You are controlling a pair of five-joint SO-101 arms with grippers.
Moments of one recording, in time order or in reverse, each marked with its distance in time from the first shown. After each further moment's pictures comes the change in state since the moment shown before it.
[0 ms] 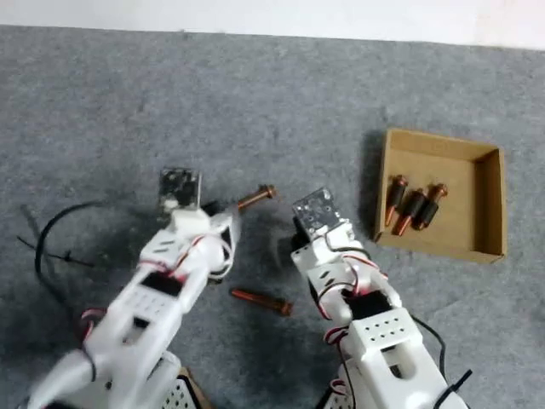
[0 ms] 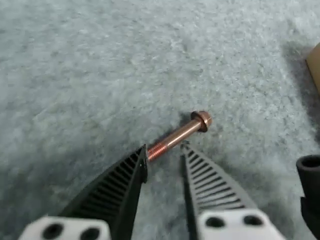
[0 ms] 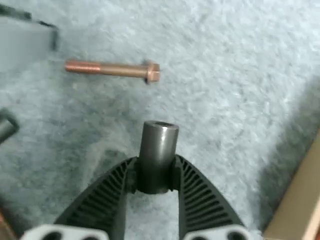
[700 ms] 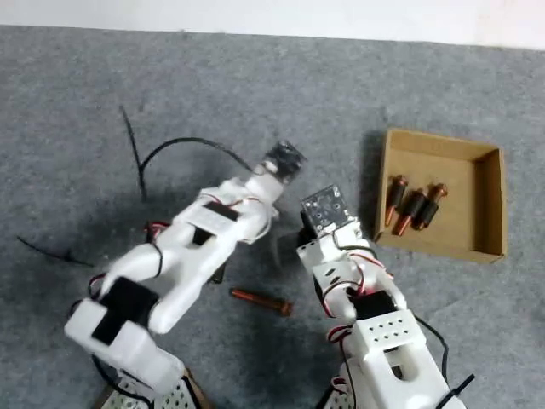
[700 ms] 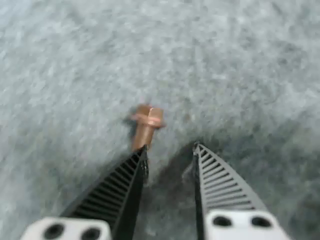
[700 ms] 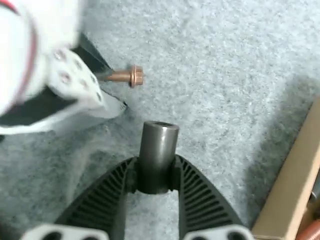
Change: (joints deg) left arm 6.4 42.7 -38.1 16.7 -36.3; right arm 1.4 -1.1 0.0 0.0 0.0
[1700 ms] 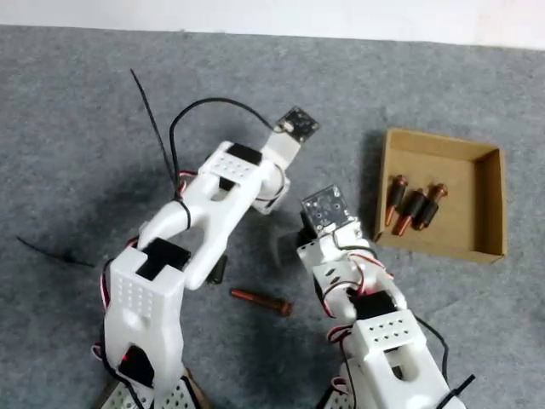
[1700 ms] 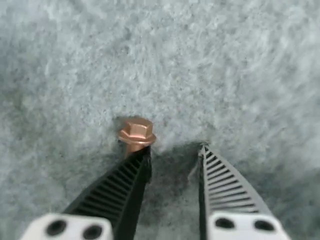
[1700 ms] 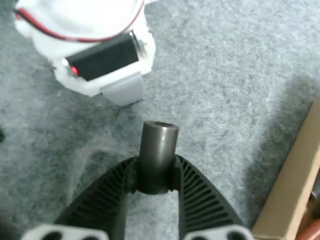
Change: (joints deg) left arm -2.6 20.6 -38.5 35.0 5.4; right arm 0.0 0.0 0.0 0.0 0.0
